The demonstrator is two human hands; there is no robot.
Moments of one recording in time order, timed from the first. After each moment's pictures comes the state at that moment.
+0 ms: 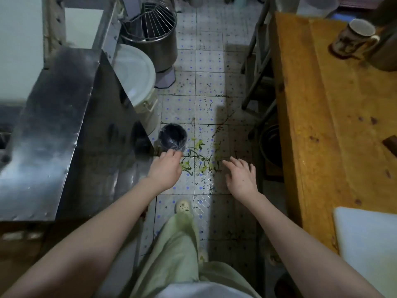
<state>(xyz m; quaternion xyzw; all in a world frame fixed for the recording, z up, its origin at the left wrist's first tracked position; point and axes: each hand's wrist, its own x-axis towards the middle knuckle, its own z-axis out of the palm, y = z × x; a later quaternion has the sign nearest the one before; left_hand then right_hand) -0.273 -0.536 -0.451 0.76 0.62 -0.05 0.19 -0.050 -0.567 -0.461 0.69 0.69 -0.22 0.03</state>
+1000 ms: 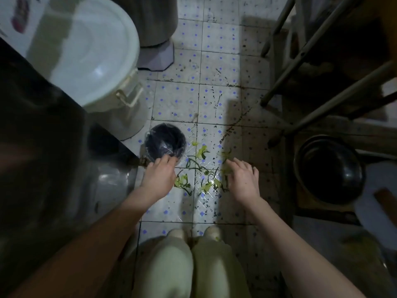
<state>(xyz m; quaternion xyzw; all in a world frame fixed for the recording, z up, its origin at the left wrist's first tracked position) -0.287 -0.341 -0.756 0.74 0.64 -0.07 0.20 -0.055 -0.353 -0.749 0.71 0.66 -0.23 0.04</state>
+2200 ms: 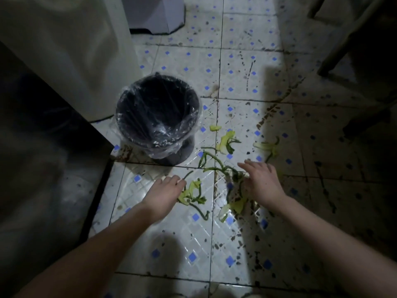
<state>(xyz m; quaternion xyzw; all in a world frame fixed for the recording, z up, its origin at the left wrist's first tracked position) -0.311 -0.334 -1.214 0.81 0.56 -0.11 0.13 -0.036 -0.297 -1.184 0.62 0.77 -0.18 0.03</state>
